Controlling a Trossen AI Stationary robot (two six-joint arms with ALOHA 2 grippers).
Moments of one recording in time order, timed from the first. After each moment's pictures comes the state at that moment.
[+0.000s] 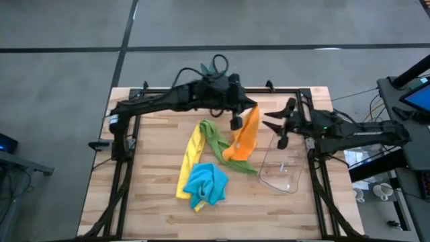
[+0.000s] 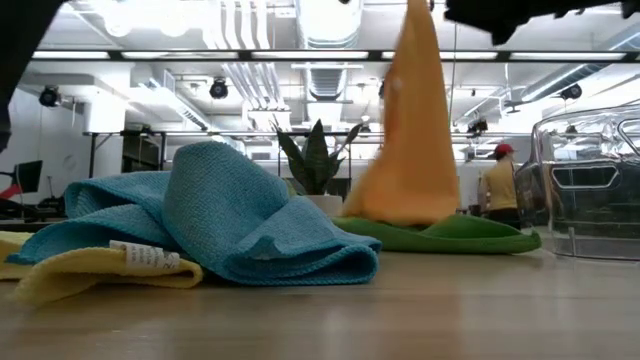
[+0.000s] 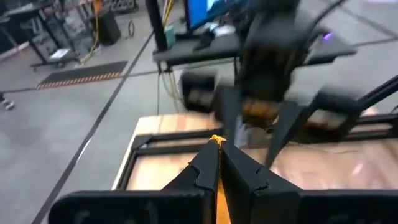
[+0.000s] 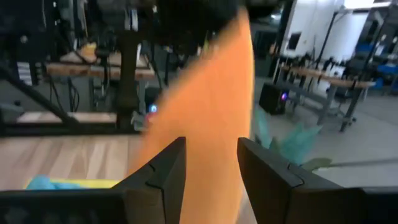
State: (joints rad) left arm 0.15 1.89 2.08 -0.46 0.02 0.19; right arm 0.00 0.63 0.55 0.09 0.26 -0.14
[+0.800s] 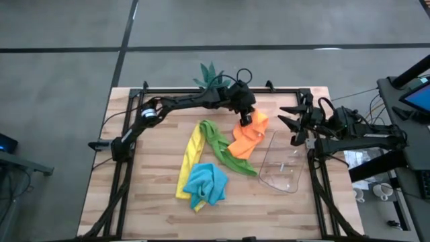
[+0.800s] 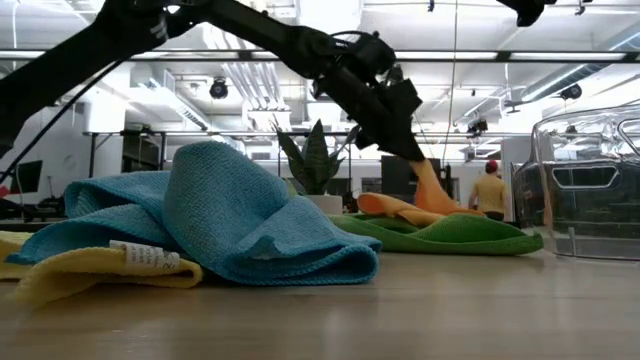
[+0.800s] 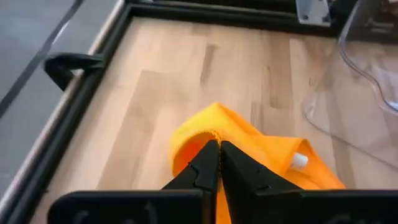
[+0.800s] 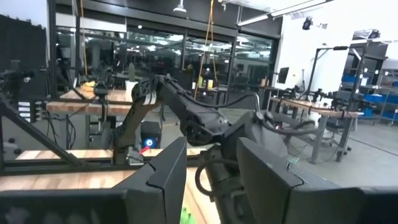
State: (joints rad) left arm 0.33 2.29 2.05 -0.41 0.12 0.12; right arm 0.00 0.44 0.55 0.05 0.26 -0.17
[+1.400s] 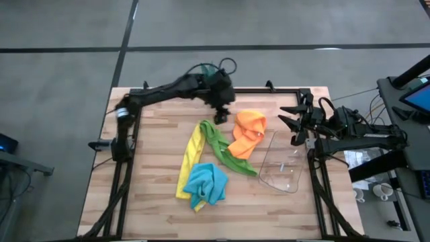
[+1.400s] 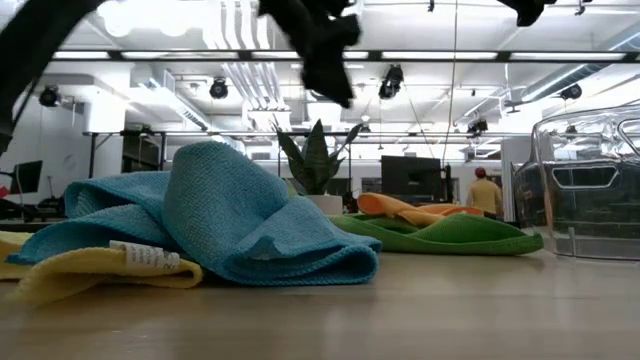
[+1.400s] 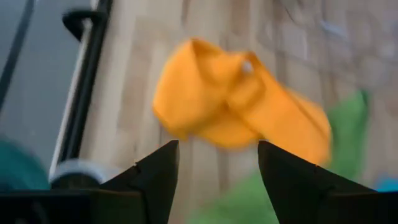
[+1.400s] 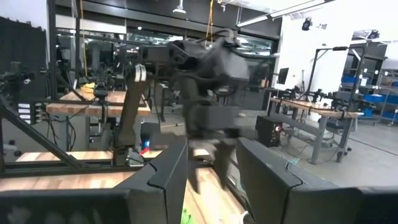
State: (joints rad) left arm 0.32 1.92 1.97 -0.96 0.11 0.24; right arm 0.00 0.44 0.55 0.06 0.26 -0.17
